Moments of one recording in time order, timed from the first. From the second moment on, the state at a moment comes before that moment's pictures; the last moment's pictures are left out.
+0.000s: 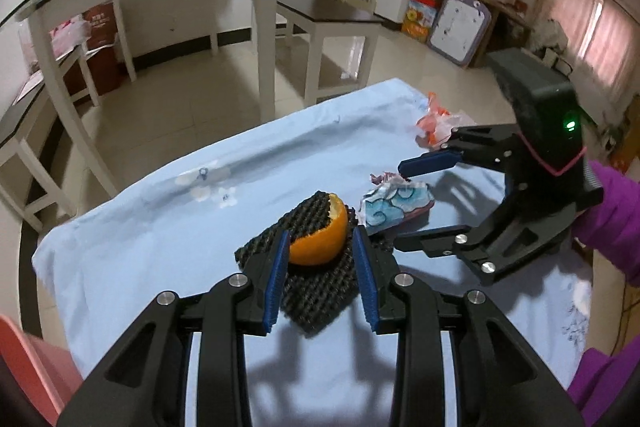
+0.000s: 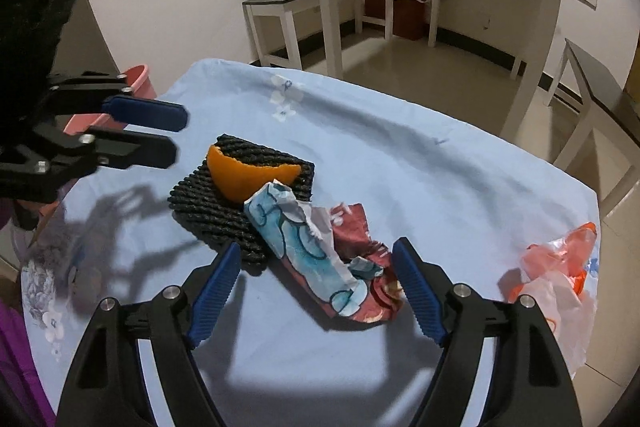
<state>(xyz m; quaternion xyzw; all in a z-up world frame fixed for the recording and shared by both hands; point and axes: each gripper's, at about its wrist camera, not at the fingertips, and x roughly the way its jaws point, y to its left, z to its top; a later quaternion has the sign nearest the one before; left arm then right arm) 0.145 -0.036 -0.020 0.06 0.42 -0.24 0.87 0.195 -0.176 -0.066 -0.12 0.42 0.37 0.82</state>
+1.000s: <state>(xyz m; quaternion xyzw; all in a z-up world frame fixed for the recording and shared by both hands) 0.147 -0.070 -0.047 0.24 0.44 -0.28 0.82 0.161 -0.213 -0.039 -0.03 0.42 0.34 0.84</state>
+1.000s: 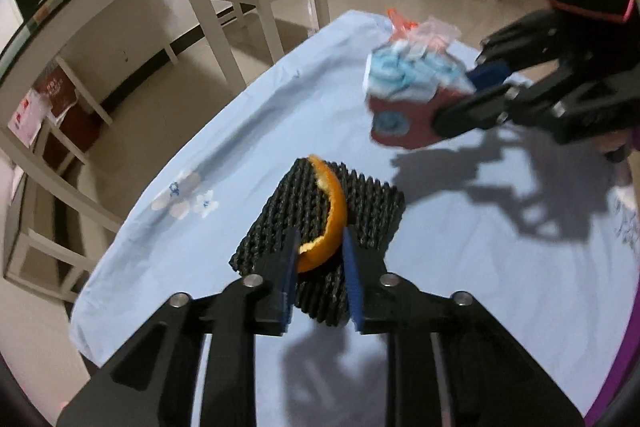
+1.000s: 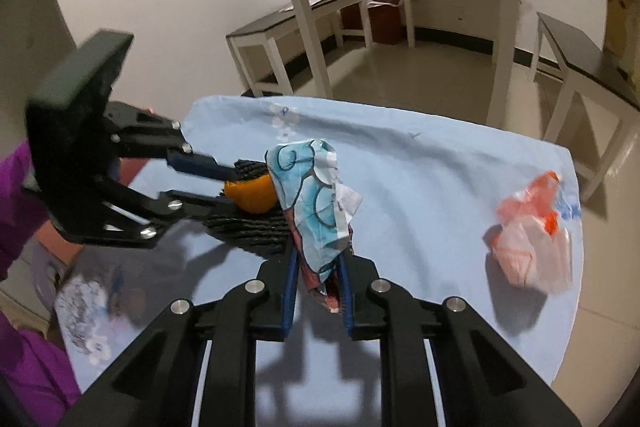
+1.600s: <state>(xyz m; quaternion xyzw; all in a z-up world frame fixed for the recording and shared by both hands) 0.101 -0.025 -0.022 0.03 0.43 -0.22 0.87 0.113 -0.207 -0.014 0.01 0.40 0.33 0.85</state>
